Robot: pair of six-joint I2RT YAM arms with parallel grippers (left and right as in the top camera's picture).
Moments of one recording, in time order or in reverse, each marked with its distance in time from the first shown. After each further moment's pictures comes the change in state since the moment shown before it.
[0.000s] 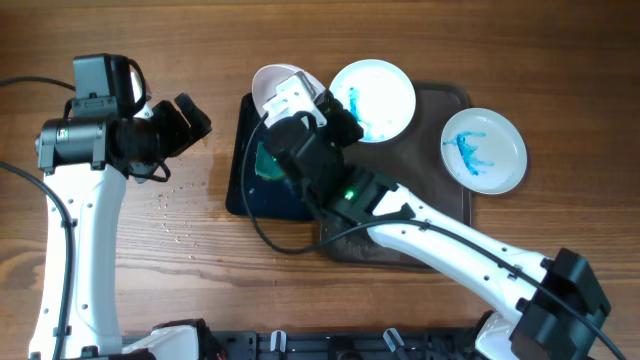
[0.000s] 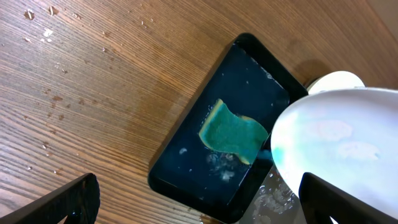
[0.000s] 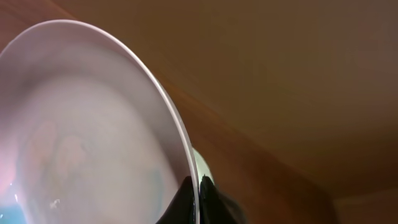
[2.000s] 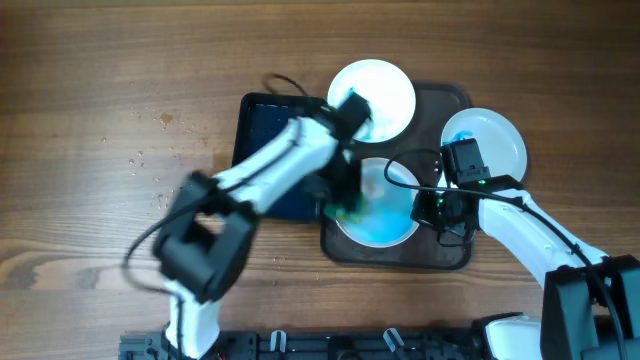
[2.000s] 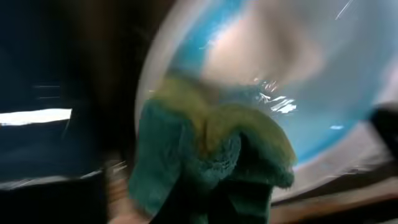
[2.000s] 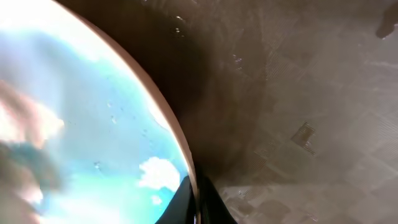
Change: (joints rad) left arm -0.735 0.619 0.121 0.025 0.084 -0.054; right arm -0.750 -0.150 -0.613 -0.358 -1.149 0.801
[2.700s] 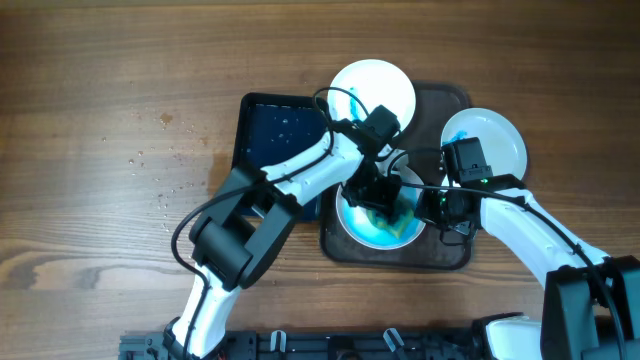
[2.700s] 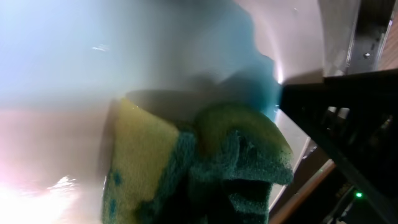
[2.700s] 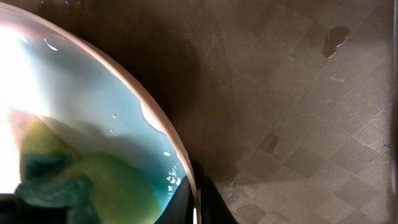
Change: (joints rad) left arm -0.109 0.158 0.006 0.288 0.280 0.275; right arm -0.011 0.000 0.006 -0.005 0.047 0.004
